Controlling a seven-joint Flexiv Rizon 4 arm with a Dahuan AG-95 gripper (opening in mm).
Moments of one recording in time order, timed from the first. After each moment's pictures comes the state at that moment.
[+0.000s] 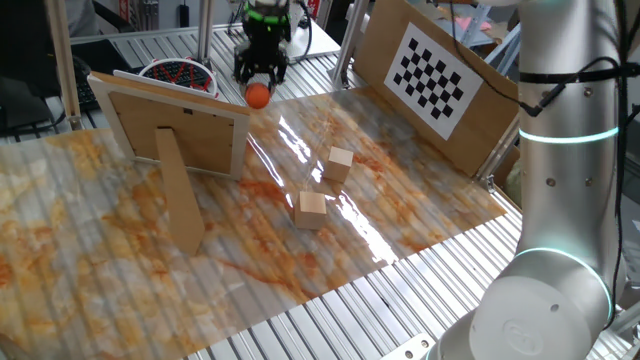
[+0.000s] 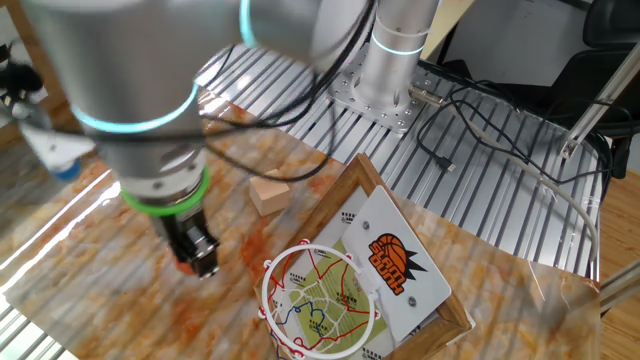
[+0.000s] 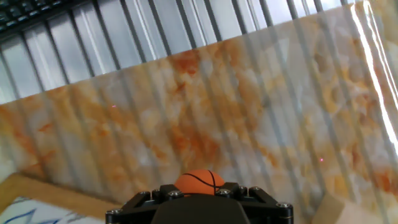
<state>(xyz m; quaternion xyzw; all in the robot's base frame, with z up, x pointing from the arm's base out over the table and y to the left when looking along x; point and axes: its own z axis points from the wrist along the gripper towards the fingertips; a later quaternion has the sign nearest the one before) 0.706 -0.014 0.199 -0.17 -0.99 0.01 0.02</state>
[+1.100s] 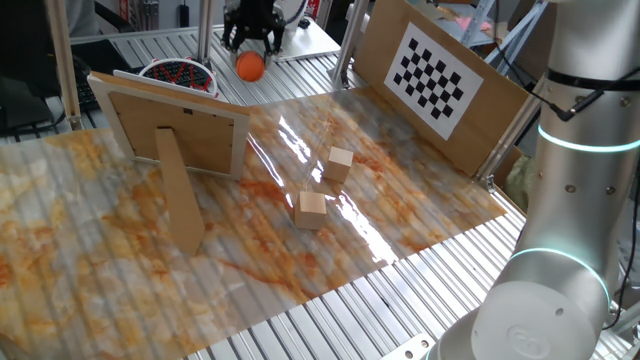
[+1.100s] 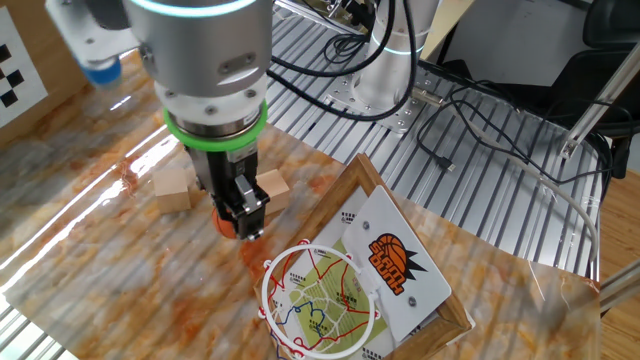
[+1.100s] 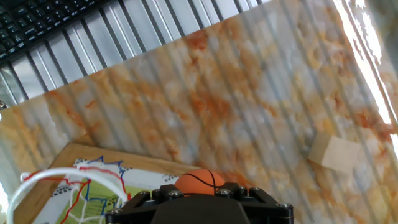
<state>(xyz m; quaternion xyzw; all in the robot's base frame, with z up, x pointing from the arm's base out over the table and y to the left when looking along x) 0.671 0.027 0.279 -0.21 -0.98 0.01 0.01</state>
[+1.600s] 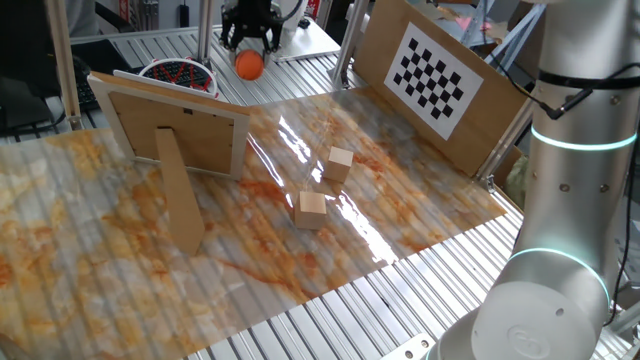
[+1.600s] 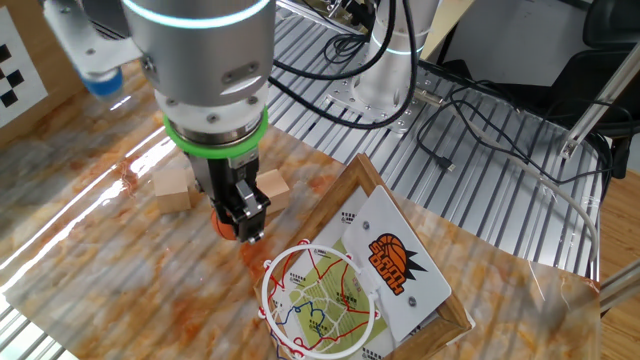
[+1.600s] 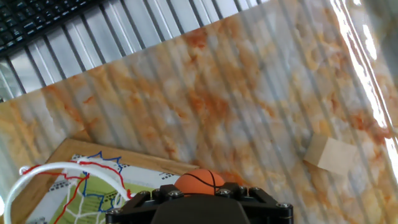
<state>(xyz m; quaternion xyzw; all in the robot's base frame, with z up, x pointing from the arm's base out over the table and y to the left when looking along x) 0.679 0.028 0.282 -0.18 -0.98 0.01 0.03</state>
